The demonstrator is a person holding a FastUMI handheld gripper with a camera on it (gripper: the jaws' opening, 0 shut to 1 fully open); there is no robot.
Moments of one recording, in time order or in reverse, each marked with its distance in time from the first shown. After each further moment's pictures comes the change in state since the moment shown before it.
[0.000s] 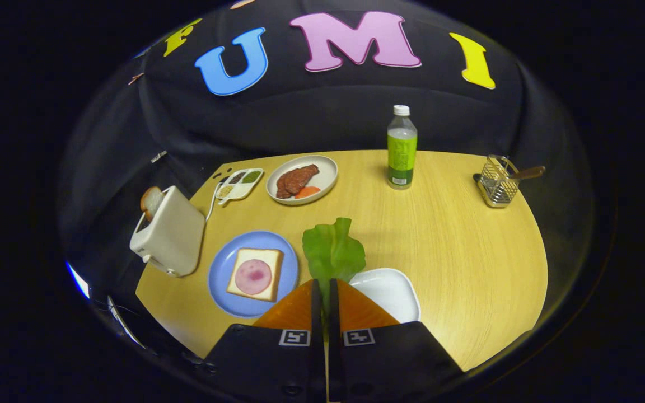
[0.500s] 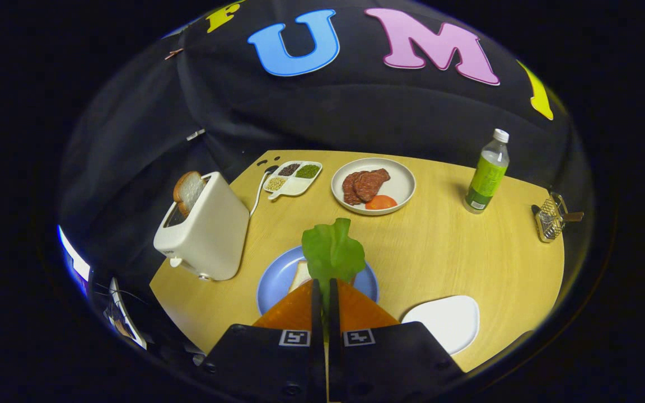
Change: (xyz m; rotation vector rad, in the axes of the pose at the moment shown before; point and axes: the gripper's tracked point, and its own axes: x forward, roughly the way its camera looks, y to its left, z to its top) arm 0.059 0.113 0.002 -0.137 0.072 0.120
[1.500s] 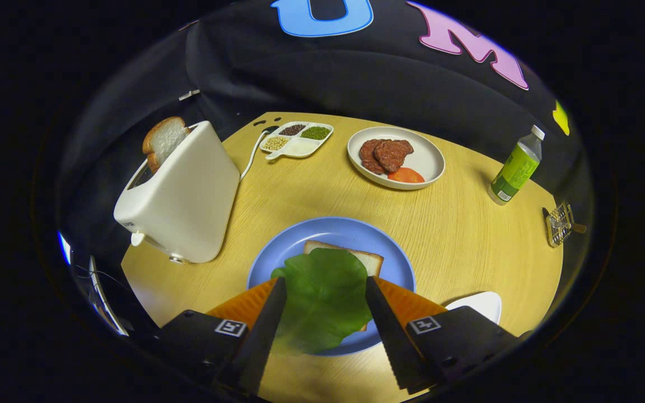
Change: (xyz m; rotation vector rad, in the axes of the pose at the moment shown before) arm 0.056 0.017 -0.033 -0.086 0.104 -0.082
